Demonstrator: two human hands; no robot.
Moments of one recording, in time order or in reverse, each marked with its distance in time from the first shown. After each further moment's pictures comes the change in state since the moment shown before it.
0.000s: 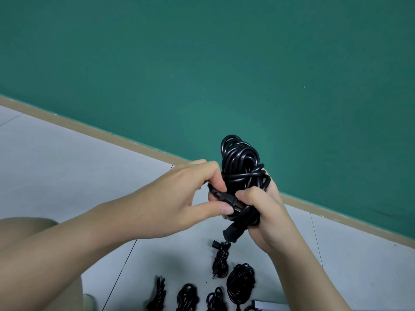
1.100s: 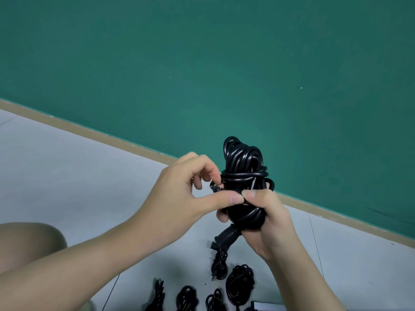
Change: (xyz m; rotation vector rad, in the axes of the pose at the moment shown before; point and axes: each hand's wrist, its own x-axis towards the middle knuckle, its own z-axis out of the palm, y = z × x) left_hand 0.003 0.004 0.024 -0.228 0.383 -0.206; right_hand -0.003 0.007 0.000 0.238 0.004 0.043
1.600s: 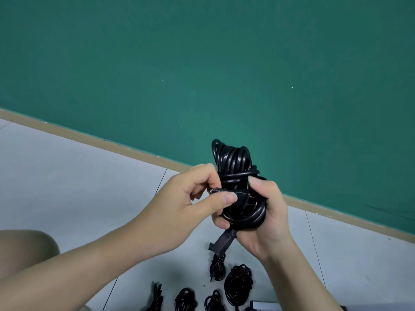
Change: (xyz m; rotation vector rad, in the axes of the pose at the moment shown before) left_hand -0.004 0.007 0.008 -0.234 -0.195 -0.068; right_hand -0.003 -0.008 0.004 0.172 -0.145 0.037
